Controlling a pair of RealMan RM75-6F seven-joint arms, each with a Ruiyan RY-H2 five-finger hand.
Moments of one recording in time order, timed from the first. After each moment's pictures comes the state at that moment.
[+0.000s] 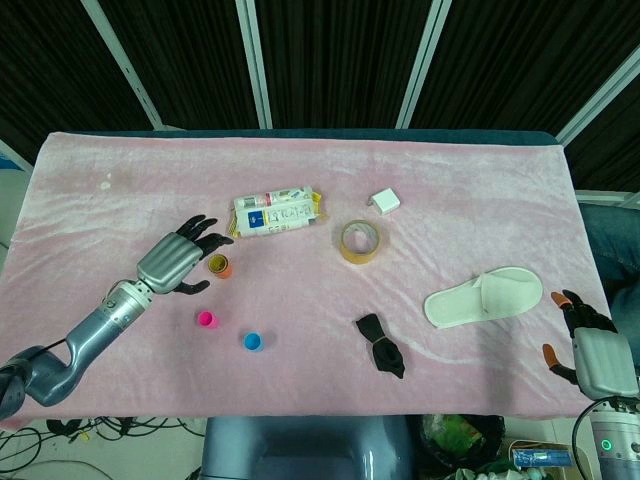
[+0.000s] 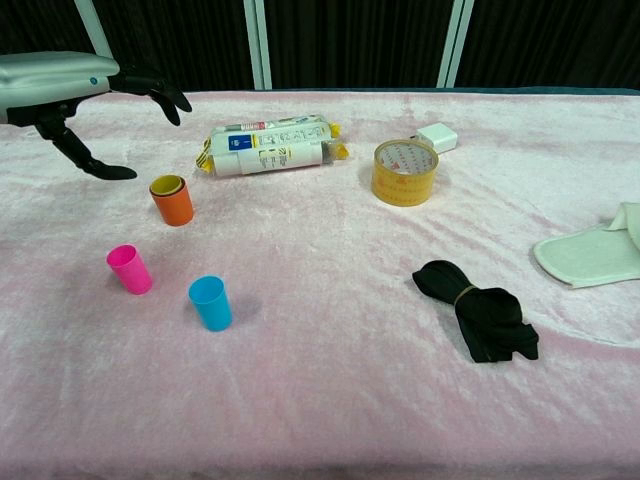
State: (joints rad) left arm -0.77 -1.33 0.00 -1.29 1.59 1.03 -0.21; right arm 0.08 -1.12 0.09 -1.69 -1.35 1.42 -0.16
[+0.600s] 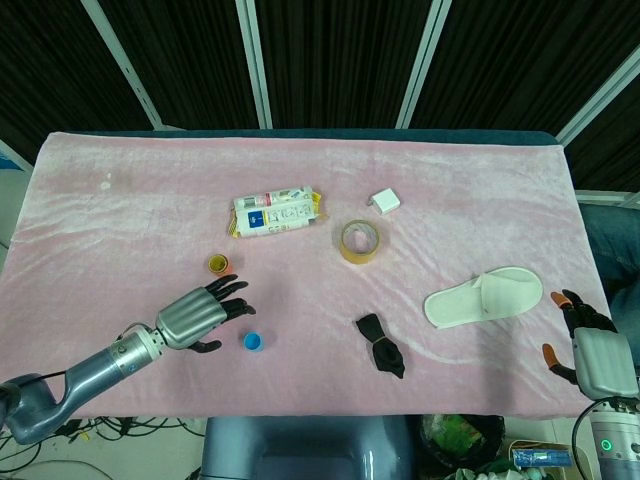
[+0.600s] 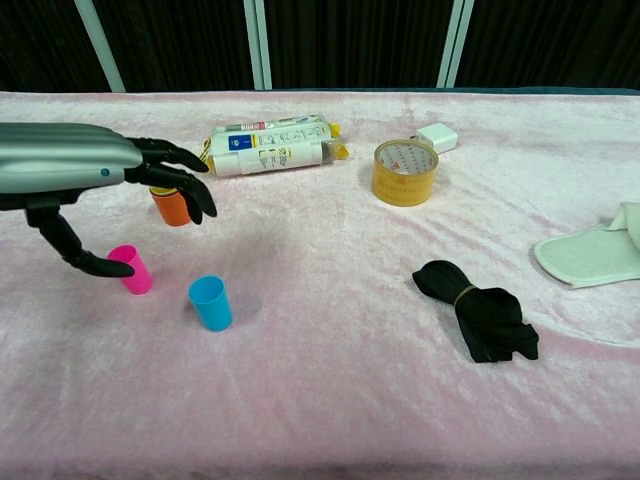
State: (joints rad) left arm -0.79 -1.24 0.11 -1.55 1.74 0.94 -0.10; right arm 0.08 -1.12 0.09 -1.69 -1.35 1.42 -0.16
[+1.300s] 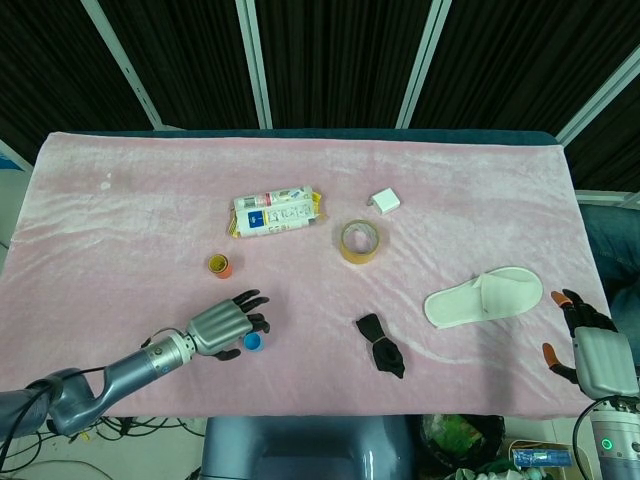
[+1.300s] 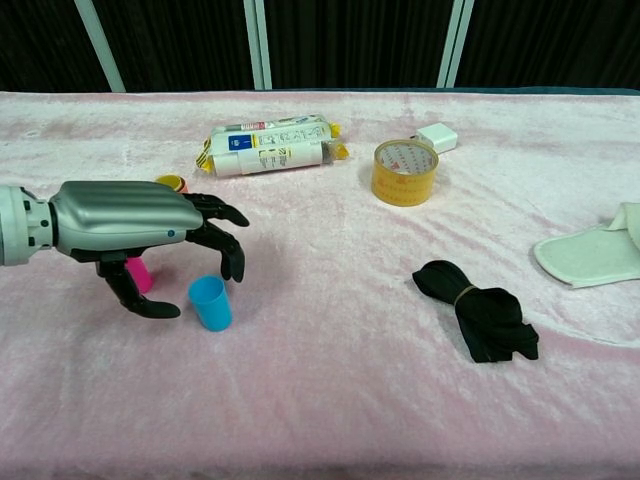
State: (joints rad) left arm -0.83 -1.40 0.10 -1.46 1.69 0.82 -0.04; right arm 0.08 -1.12 0.10 -1.69 -1.35 1.42 -0.15
